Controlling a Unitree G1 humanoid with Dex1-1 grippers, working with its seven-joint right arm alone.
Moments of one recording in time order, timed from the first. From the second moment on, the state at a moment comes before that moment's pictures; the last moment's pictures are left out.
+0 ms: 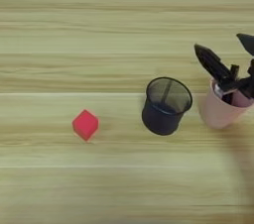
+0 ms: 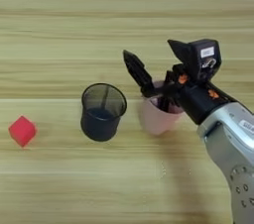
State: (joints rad) arm 0.05 -0.43 -0.41 -0.87 0.67 0.87 0.28
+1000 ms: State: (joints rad) arm 0.26 -0.43 0.19 -0.98 0.50 0.69 0.40
